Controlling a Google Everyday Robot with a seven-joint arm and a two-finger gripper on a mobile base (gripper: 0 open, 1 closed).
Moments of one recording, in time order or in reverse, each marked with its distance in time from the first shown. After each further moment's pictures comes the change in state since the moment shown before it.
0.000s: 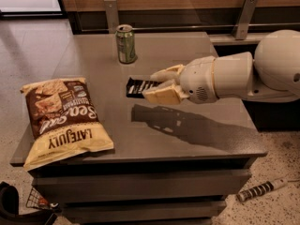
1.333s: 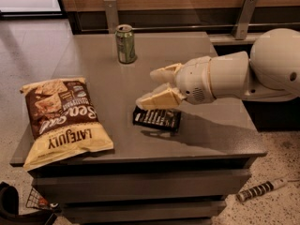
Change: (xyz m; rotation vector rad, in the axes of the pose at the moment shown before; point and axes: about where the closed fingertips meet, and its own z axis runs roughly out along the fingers) arm -0.005 0.010 0.006 -0.026 0.005 -0.014
